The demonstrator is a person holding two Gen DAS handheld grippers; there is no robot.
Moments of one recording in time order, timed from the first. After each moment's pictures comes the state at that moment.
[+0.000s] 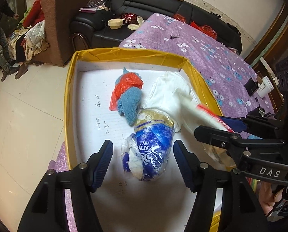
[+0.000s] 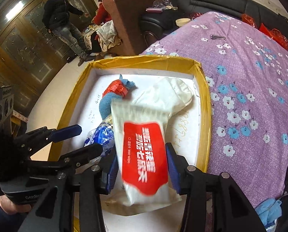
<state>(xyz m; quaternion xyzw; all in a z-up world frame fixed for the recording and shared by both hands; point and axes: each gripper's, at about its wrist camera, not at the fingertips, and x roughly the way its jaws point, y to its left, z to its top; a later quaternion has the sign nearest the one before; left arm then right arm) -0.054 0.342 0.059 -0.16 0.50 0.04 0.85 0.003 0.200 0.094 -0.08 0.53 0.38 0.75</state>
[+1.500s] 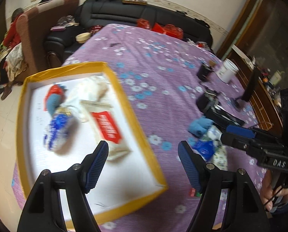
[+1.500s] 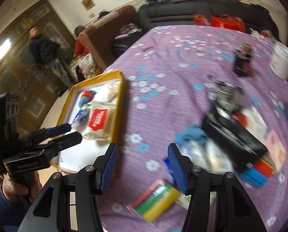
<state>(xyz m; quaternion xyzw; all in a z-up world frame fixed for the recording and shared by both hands) -0.074 0.187 0.116 -0.12 0.47 -0.04 0.87 -0.048 -0.047 0.148 0.04 0.50 0.30 0.81</state>
